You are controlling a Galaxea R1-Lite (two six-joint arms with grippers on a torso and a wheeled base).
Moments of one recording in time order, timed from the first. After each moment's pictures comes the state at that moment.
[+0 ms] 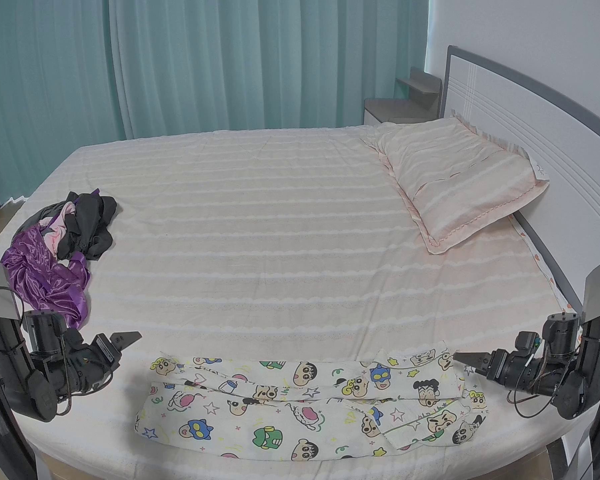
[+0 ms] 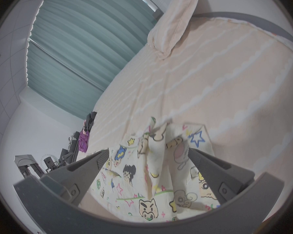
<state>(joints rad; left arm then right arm) 0.19 2.08 -0.14 -1.35 -0.37 -0.71 0.00 2.21 -0.05 -1.55 0.48 0.55</state>
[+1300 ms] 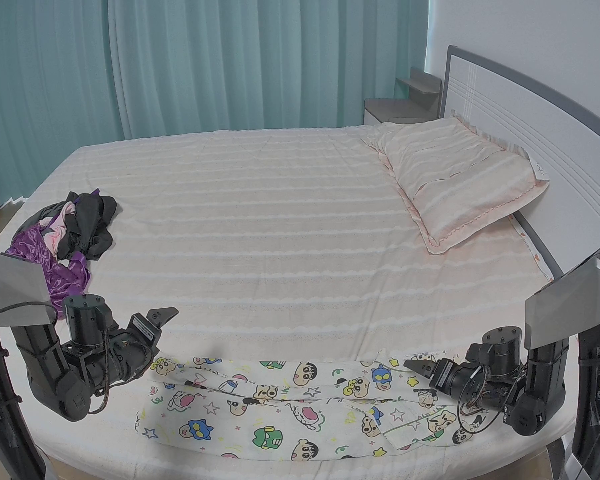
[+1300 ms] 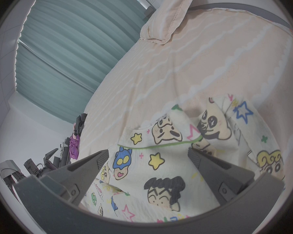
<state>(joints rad) -0.11 2.09 -0.27 -1.35 -0.14 -1.05 0.36 2.35 -0.21 -1.55 0.10 0.81</state>
